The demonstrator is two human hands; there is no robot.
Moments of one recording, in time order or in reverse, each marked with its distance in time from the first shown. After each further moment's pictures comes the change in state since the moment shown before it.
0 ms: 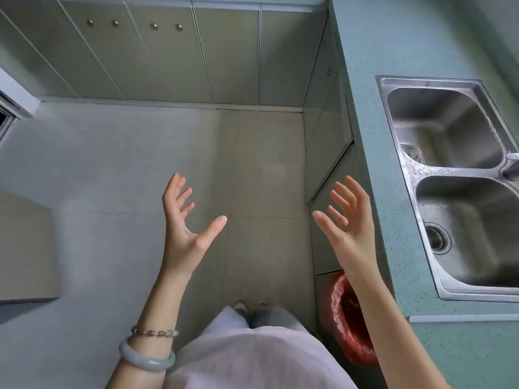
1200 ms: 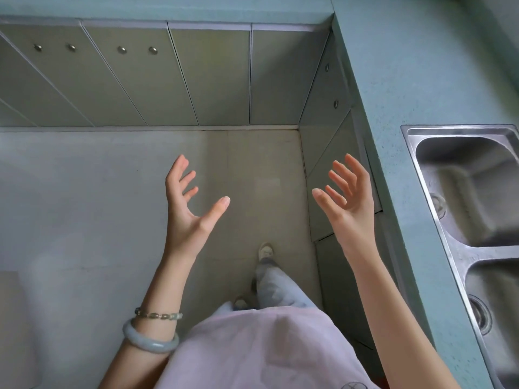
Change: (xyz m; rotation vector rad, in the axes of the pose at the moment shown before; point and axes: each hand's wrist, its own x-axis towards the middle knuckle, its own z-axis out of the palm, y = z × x) left_hand 0.339 -0.039 0.036 -0.006 -0.087 -0.019; right_hand 0.312 -0.011 0.118 -0.032 0.091 -0.006
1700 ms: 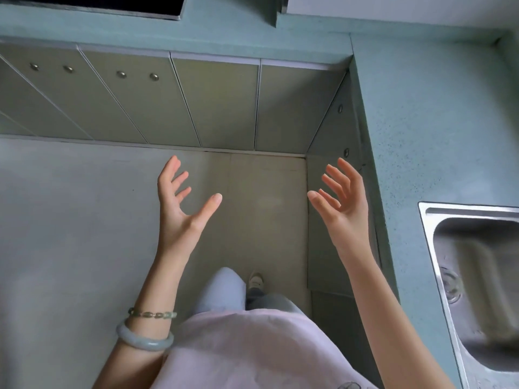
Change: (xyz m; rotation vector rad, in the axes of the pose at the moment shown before) left_hand 0.193 -0.010 0.068 -0.007 0.125 -0.009; right_hand 0.225 0.007 0.026 -0.014 -0.092 -0.013
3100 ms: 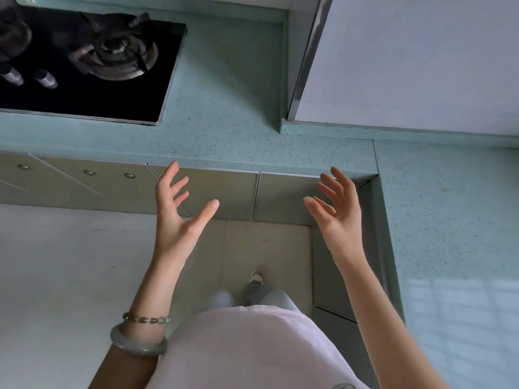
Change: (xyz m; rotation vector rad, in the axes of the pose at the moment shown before) left_hand 0.446 -0.034 0.125 0.034 0.000 -0.002; right_hand 0.458 -0.005 0.096 0.045 0.001 0.067
